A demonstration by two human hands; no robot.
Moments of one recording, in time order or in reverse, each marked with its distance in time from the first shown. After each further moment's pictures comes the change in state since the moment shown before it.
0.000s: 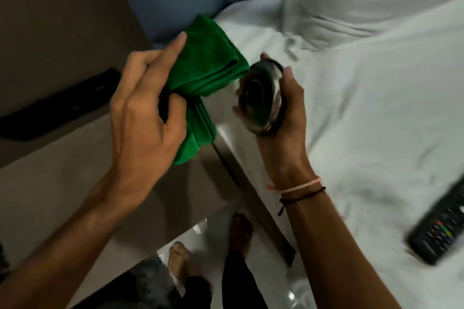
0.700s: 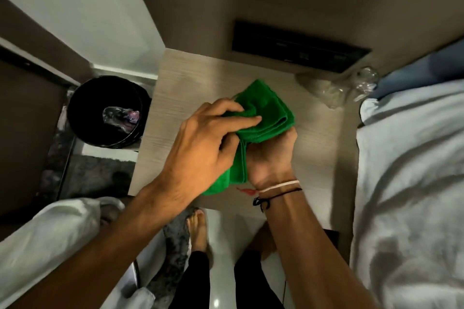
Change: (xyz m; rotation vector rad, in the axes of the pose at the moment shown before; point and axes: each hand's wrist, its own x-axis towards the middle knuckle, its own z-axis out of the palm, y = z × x) left_hand -0.194 -0.155 -0.172 0.066 -0.039 -0.525; right_hand -0.100 0.261 0.187 0.114 -0.327 0.890
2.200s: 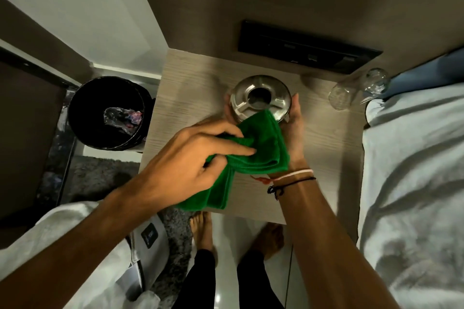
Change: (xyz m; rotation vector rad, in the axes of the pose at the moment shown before) left_hand -0.011 -0.035 -0.028 -0.042 -0.240 0.121; right_hand 0.026 -0.017 0.000 -0.134 0.018 0.136
